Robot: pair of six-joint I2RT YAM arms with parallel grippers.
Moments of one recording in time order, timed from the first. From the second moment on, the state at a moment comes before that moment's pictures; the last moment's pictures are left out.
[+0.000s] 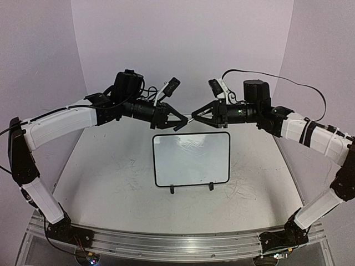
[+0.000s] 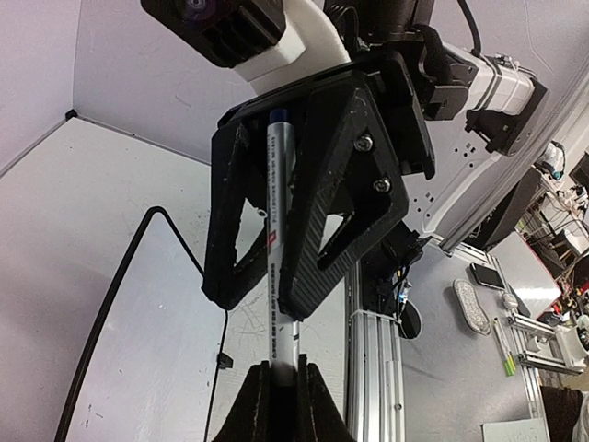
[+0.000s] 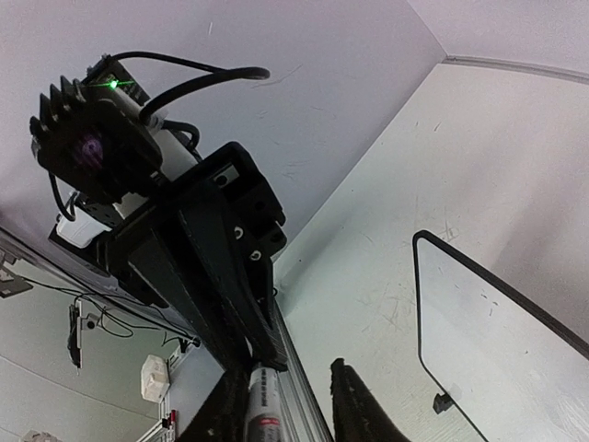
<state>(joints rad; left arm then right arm) -0.79 1.65 1.53 -0.24 0.79 -0.10 0.62 1.49 1.30 -0.08 -0.78 0.62</state>
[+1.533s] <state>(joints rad) -0.75 1.55 1.33 0.10 0.81 -0.42 0.60 1.43 1.29 -0.01 -0.69 0.66</state>
